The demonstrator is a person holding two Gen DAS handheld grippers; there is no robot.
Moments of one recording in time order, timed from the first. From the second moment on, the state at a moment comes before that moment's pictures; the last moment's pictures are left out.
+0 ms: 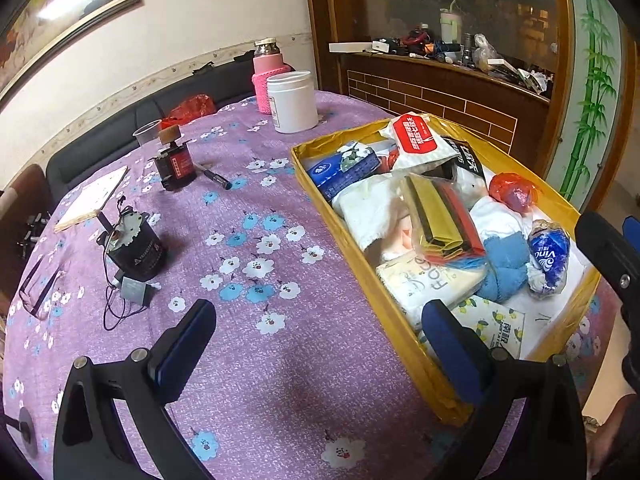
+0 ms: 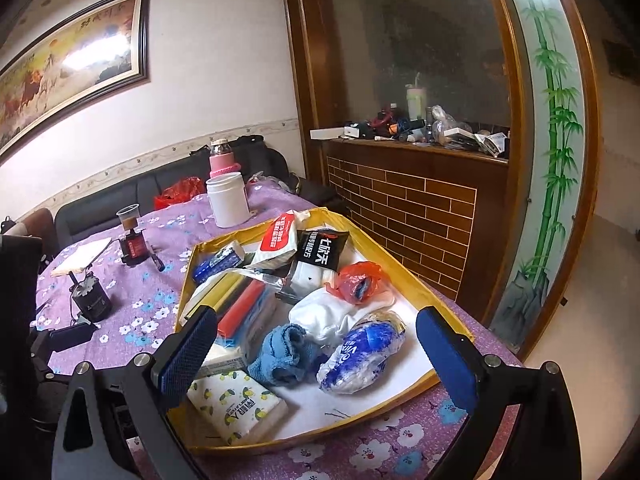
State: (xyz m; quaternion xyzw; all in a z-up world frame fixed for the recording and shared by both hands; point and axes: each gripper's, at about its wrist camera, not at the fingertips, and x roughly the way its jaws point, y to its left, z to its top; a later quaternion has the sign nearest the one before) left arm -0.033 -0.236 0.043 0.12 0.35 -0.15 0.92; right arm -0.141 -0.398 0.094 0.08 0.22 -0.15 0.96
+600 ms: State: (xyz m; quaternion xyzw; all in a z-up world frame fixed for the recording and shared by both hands) left arm -0.034 -0.238 0.042 0.13 0.35 -0.15 0.92; right arm -0.146 -0.399 0.091 0.09 0.22 -0.16 0.96
